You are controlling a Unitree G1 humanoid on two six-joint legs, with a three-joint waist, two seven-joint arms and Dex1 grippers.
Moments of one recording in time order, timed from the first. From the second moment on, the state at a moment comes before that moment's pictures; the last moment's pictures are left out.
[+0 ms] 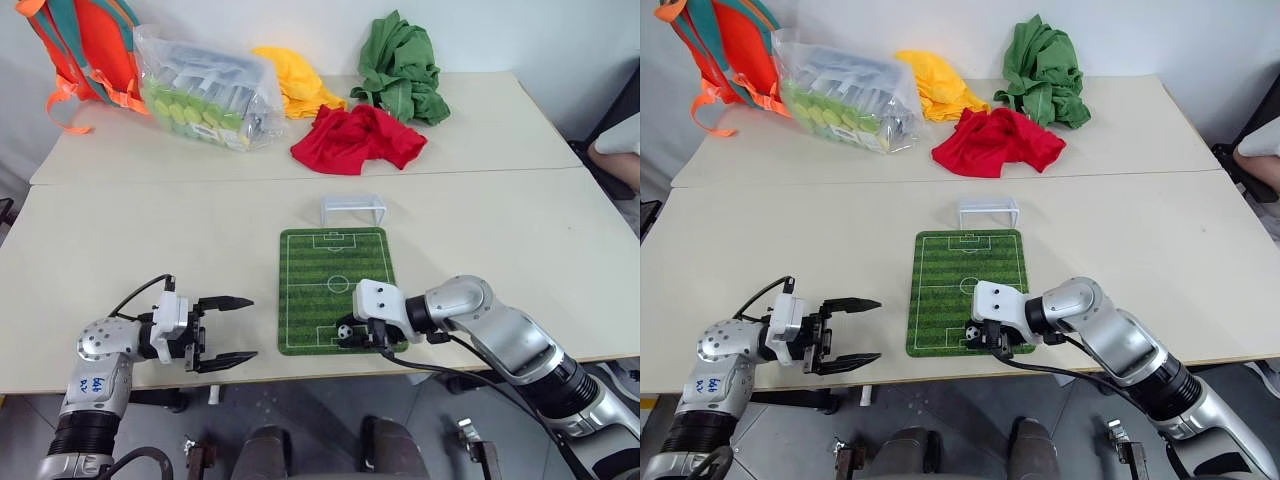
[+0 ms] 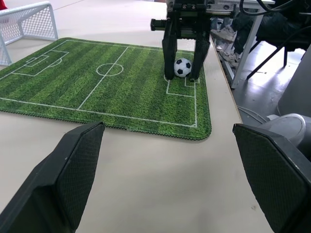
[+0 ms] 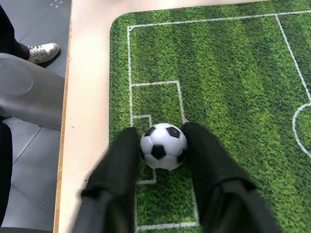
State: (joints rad) left arm -0.15 0.59 0.12 0.21 -0.47 -0.16 -1.41; right arm -0.51 -0.69 0.48 -0.32 0.19 0.60 1.06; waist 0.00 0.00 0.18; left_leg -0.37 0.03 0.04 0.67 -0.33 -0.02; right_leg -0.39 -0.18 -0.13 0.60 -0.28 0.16
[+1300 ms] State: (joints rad) left arm -0.24 0.58 0.10 0.29 -0.47 -0.18 -1.49; right arm -0.38 -0.66 0.40 -0.42 0.28 0.62 1.02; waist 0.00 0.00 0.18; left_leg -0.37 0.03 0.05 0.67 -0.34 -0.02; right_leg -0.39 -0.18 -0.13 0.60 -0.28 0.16
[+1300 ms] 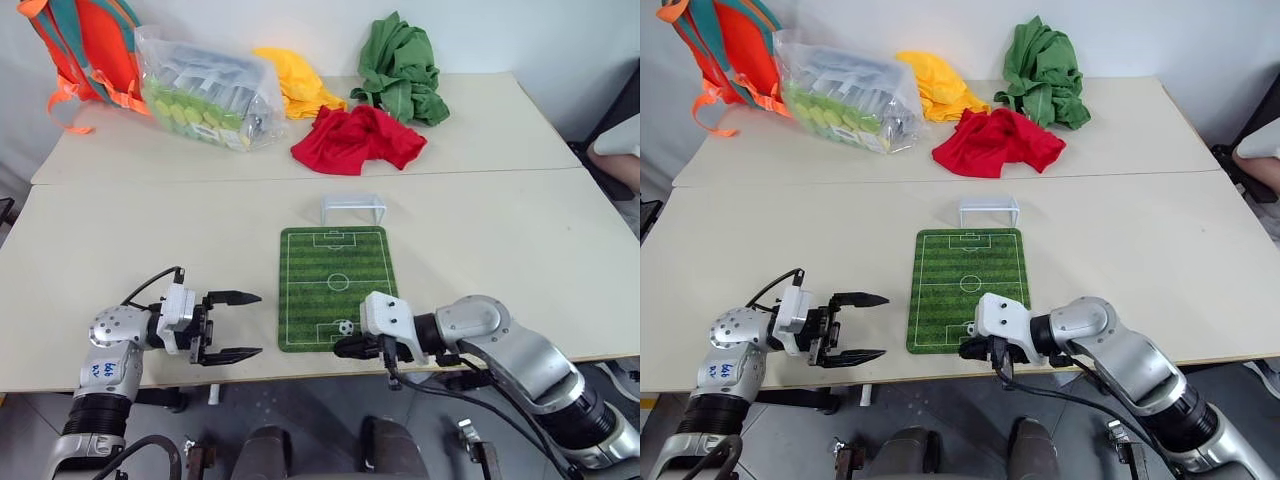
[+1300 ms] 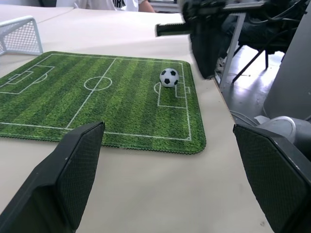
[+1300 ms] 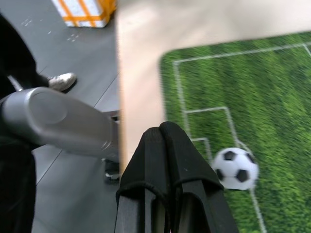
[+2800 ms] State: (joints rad) left arm -0.47 0.62 0.24 0.64 -0.45 -0.06 -1.26; right arm -0.33 -0.93 -0.21 0.49 0.37 -0.01 1.40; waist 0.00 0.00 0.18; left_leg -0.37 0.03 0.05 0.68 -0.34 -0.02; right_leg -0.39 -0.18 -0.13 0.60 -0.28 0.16
